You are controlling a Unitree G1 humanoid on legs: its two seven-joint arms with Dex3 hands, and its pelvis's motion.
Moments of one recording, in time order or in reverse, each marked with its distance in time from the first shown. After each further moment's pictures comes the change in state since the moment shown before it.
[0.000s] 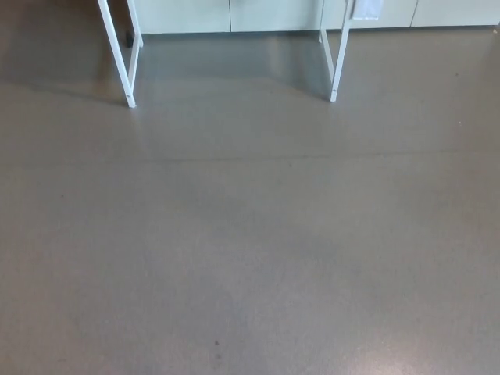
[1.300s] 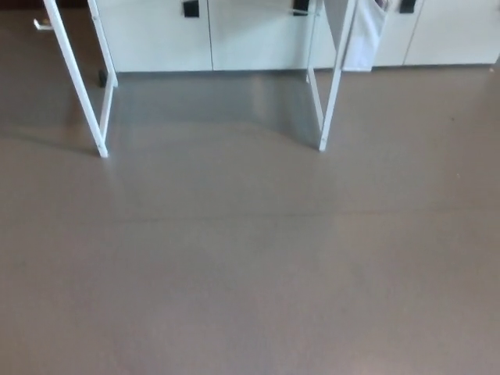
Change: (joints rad) left_arm -0.027 0.029 0.008 0.039 0.033 -0.084 -0.085; right_arm 0.041 0.010 -0.034 -0.015 0.002 0.030 0.064
